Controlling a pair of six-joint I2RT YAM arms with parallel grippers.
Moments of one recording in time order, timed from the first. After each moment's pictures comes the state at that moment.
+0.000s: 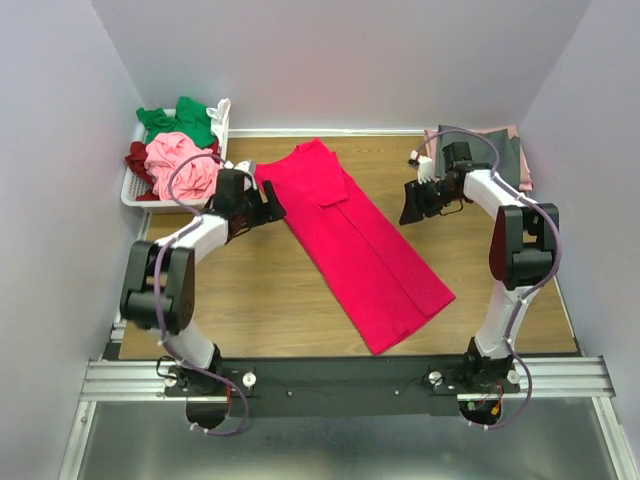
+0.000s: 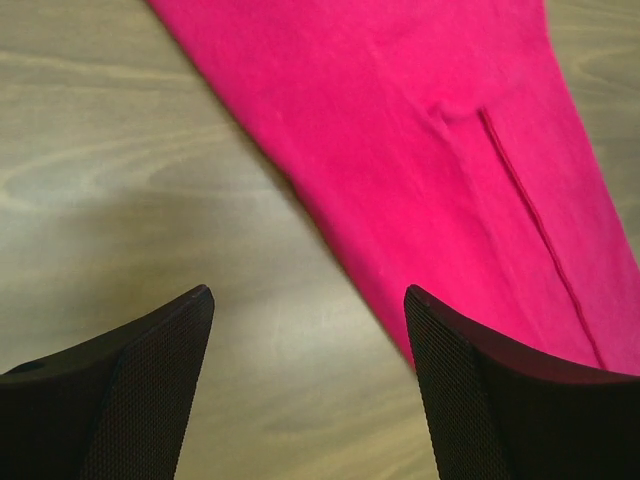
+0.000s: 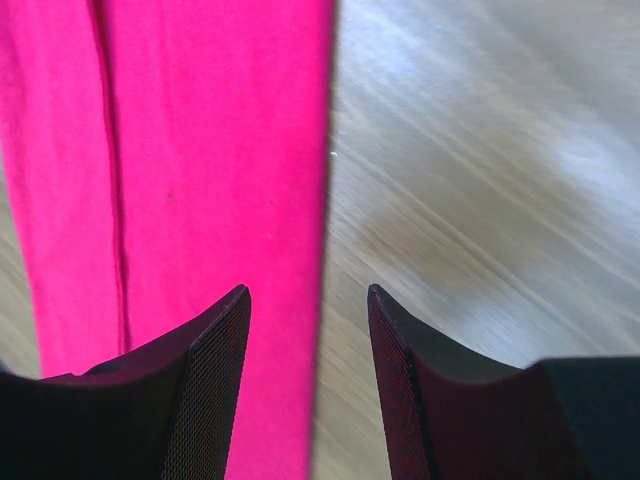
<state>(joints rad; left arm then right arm) -0.17 1.55 0.88 0.02 0.26 -0.42 0.06 1.94 1.46 -0.68 -0.63 -0.35</state>
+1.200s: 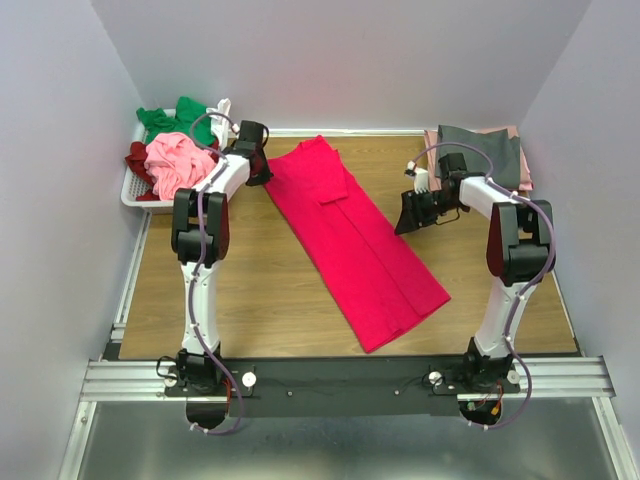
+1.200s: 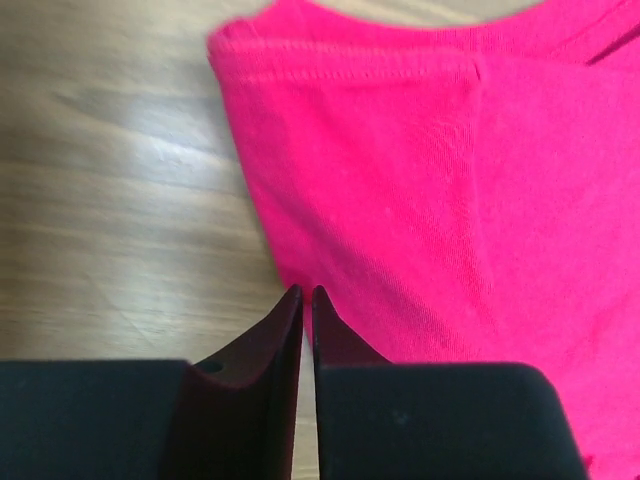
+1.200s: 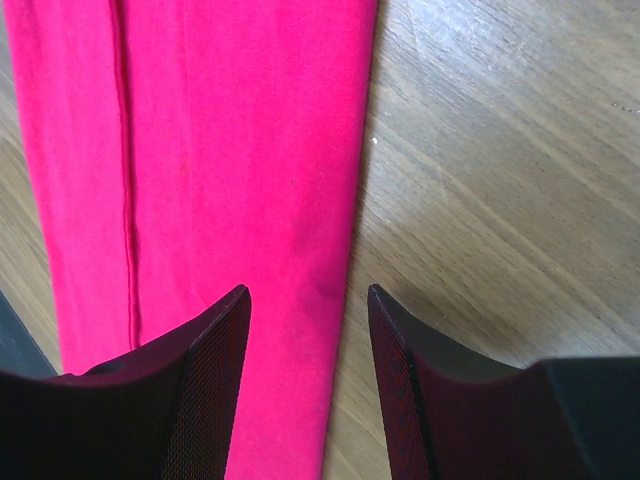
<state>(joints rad) -0.15 2.31 1.89 -0.48 -0.08 -0.44 0.07 2.01 1.39 -0.64 -0.73 -0.33</state>
